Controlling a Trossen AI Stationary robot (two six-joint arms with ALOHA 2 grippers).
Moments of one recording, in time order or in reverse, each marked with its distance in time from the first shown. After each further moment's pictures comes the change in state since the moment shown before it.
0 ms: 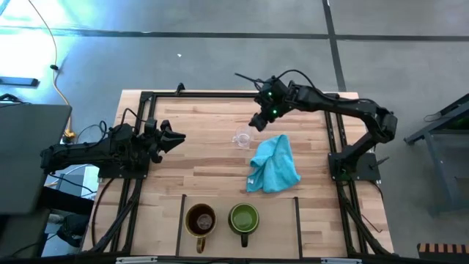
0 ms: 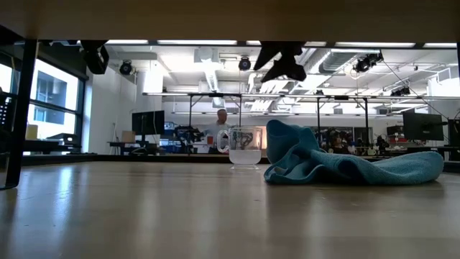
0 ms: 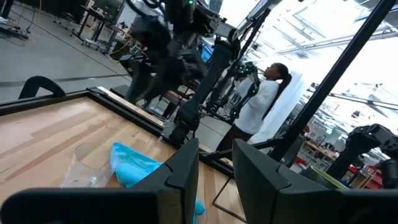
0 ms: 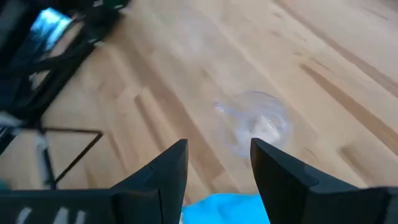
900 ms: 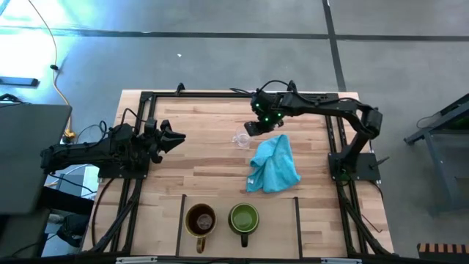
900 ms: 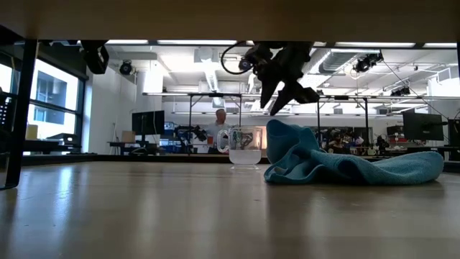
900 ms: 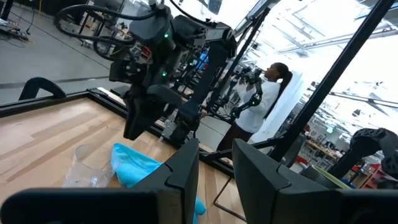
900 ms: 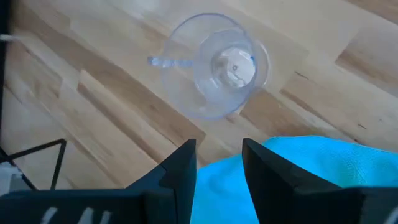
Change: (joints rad) left arm 0.000 0.000 0.000 0.000 0.001 0.009; right arm 0.029 0.158 0.000 -0.116 0.032 0.297
